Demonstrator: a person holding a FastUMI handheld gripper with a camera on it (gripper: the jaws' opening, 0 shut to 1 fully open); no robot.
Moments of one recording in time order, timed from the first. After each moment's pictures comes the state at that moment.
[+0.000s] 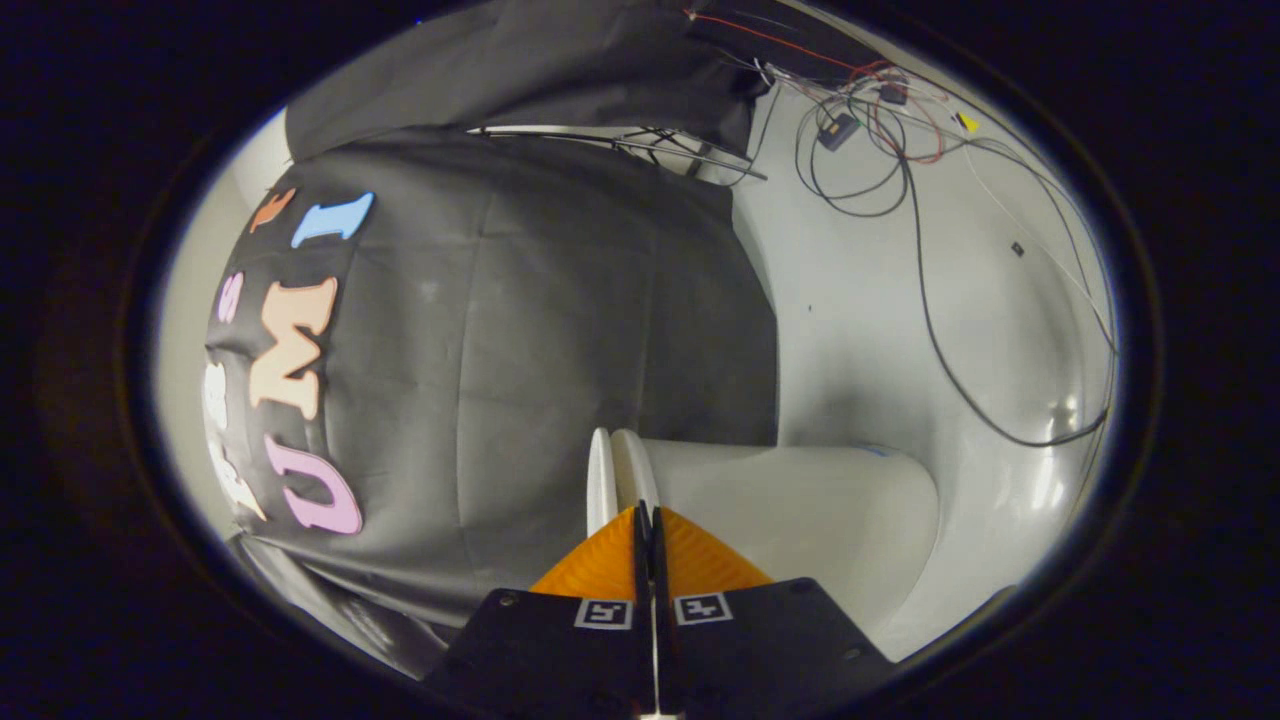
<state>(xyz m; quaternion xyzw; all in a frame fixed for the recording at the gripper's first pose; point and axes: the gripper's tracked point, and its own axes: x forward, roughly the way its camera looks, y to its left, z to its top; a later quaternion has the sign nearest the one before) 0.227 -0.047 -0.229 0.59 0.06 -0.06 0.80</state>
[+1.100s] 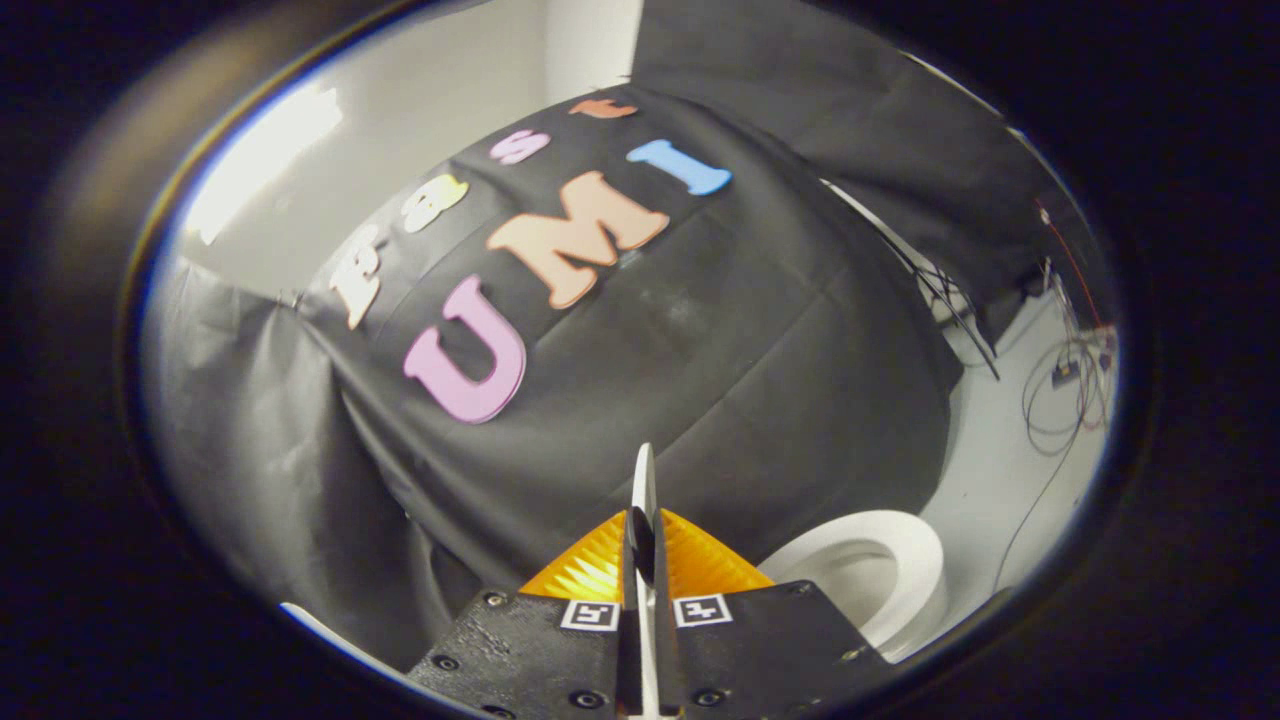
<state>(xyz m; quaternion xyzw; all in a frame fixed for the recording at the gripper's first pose) 0.206 0.161 0.008 0.25 -0.04 0.00 0.97</state>
